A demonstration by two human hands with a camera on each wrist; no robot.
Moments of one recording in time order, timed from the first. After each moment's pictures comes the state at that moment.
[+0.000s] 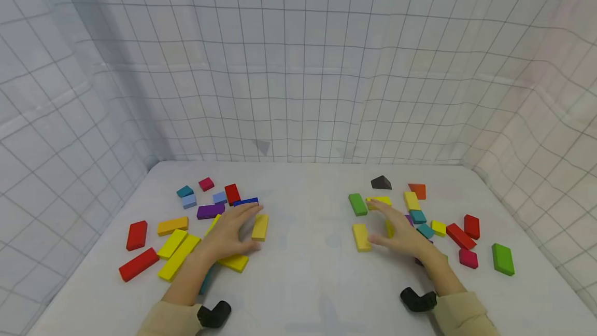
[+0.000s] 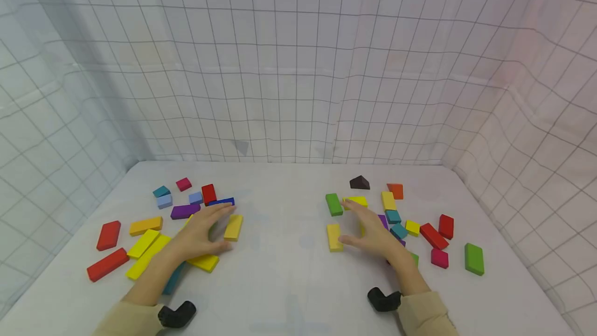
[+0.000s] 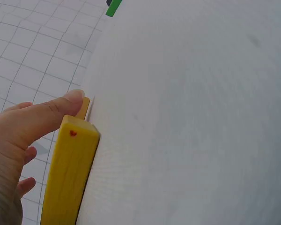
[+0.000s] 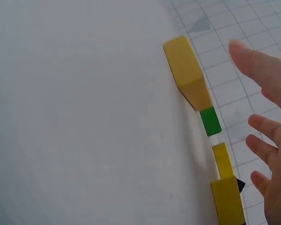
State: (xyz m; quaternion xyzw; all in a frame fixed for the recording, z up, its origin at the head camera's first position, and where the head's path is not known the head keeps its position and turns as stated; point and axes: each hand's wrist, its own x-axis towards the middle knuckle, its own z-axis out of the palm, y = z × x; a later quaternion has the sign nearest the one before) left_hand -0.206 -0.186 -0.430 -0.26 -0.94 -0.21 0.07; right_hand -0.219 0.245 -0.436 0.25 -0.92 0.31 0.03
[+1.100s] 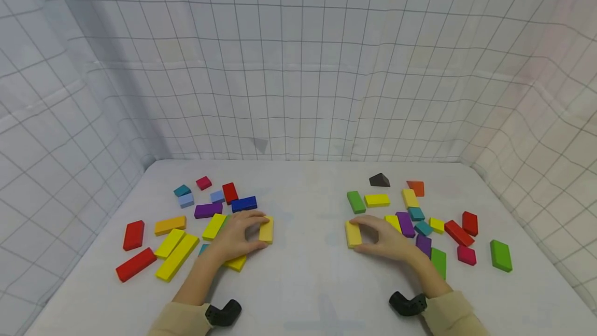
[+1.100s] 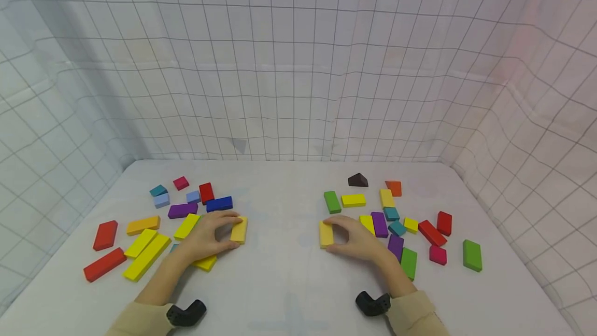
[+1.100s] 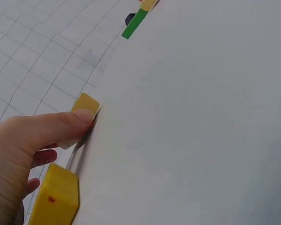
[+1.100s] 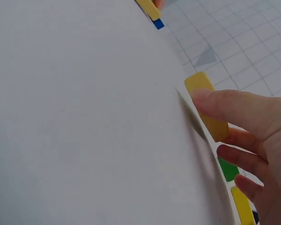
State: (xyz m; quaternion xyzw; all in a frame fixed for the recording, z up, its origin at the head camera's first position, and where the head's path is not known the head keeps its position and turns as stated) left_hand -0.209 -0.168 -0.447 -0.27 -0.92 -0.28 0.08; right_hand -0.210 0.221 -0.447 0.31 -0.89 0.35 -0.01
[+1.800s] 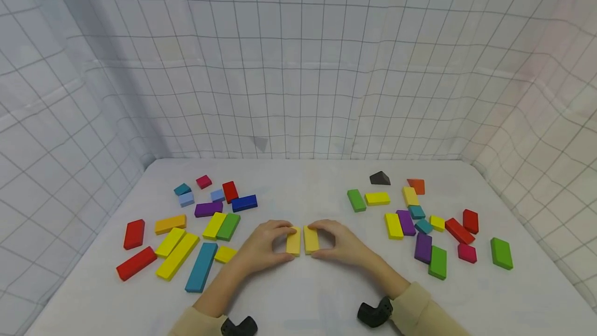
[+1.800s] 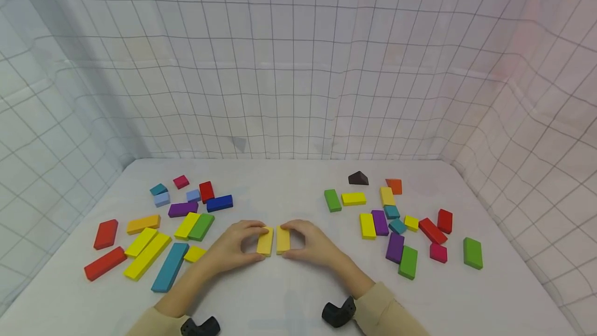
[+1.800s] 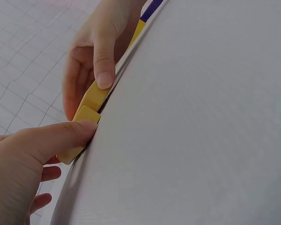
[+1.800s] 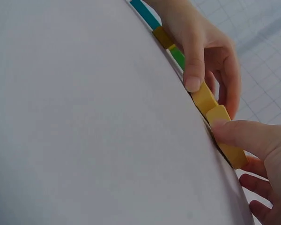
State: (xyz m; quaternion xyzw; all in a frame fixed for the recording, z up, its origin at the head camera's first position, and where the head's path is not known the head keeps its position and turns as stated) left_hand -0.193 -0.115 -0.452 -0.31 -0.91 -0.27 0.07; right_hand -0.207 0.132 -0.456 0.35 -0.85 0.40 -0.03
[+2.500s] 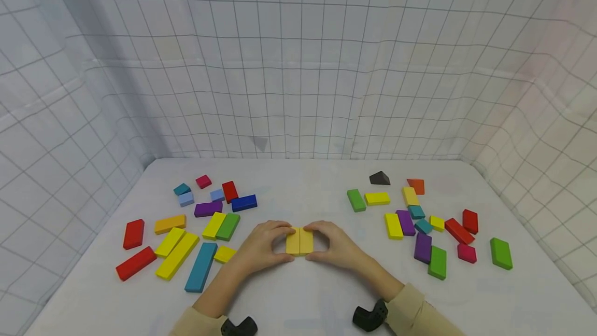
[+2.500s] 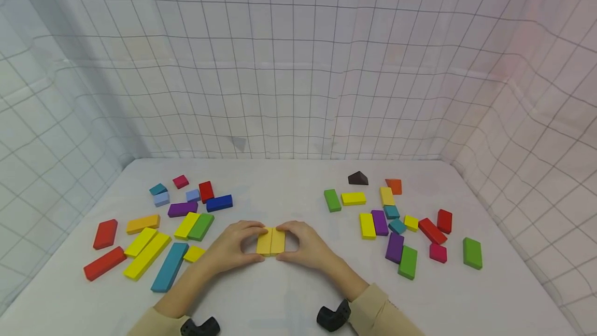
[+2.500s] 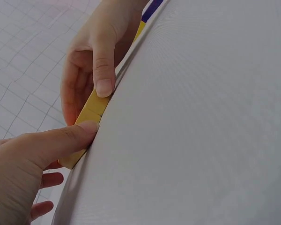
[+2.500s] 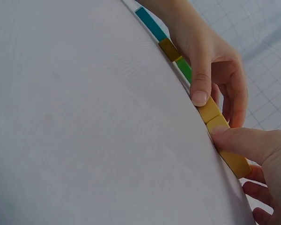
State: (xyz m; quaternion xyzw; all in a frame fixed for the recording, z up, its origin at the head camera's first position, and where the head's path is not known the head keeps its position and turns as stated) left_hand -0.191 -0.115 -0.451 -0.31 -0.92 -0.25 0.07; right_hand -0.201 0.118 -0.454 0.36 -0.85 0.38 0.00
